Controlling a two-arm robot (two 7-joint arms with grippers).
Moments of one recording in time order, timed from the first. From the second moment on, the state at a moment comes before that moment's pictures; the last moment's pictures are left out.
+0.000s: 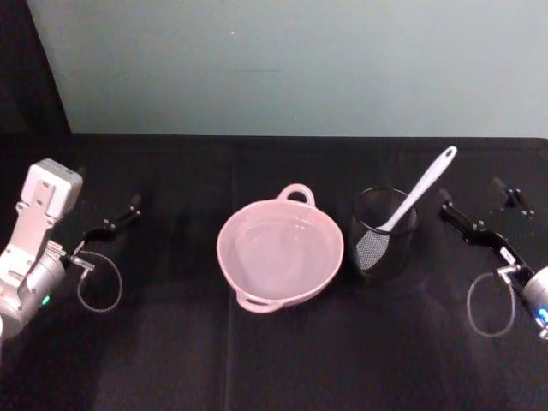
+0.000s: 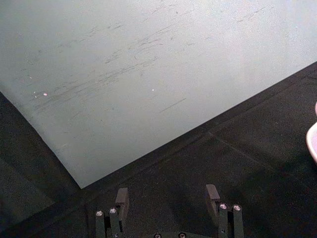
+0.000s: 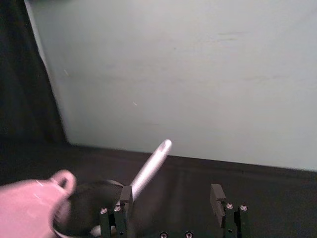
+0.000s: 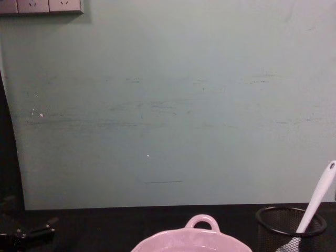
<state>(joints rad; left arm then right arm) -0.20 0.60 0.45 -1.41 -0.25 -0.12 0.03 0.04 0.57 -0.26 -1.56 0.56 -0.14 0.10</state>
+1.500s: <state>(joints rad) -0.20 0.60 0.45 -1.41 -0.25 -0.12 0.03 0.23 0.40 -0.21 -1.34 1.14 0.12 0.35</state>
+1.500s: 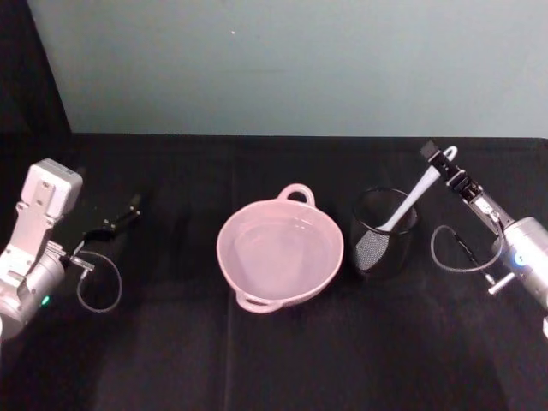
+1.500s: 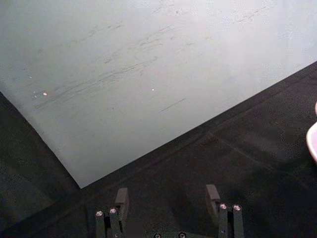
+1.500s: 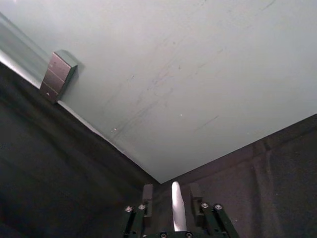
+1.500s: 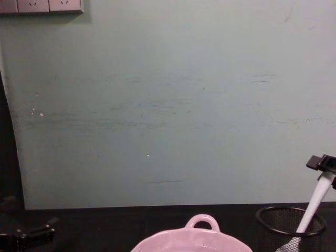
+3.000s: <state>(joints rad) -0.20 0.60 0.45 -1.41 -0.25 -0.12 0.03 0.33 0.66 -0.33 -1.74 0.68 0.14 0.30</state>
